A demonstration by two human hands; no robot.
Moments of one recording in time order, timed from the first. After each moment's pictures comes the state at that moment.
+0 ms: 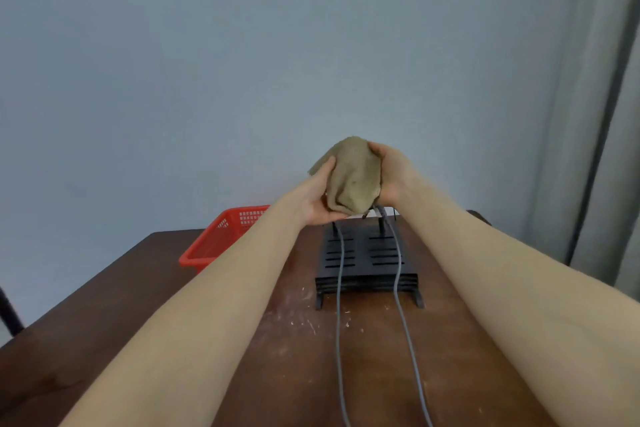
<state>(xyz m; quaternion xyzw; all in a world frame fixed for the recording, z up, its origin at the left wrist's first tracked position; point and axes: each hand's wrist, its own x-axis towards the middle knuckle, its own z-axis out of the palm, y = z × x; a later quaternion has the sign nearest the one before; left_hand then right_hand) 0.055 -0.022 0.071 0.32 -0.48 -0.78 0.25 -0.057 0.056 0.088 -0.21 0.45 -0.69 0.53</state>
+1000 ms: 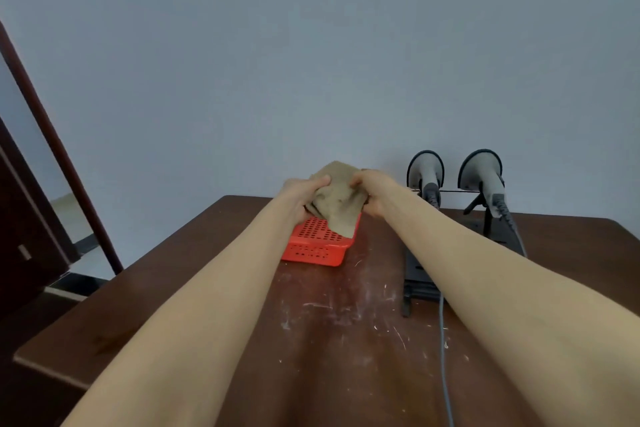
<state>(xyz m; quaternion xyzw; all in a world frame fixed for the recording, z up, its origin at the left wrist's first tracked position) 0.188 -0.139 0.025 0.47 -0.48 -0.61 0.41 0.064 -0.103 0.031 -0.28 0.53 -0.61 0.52</state>
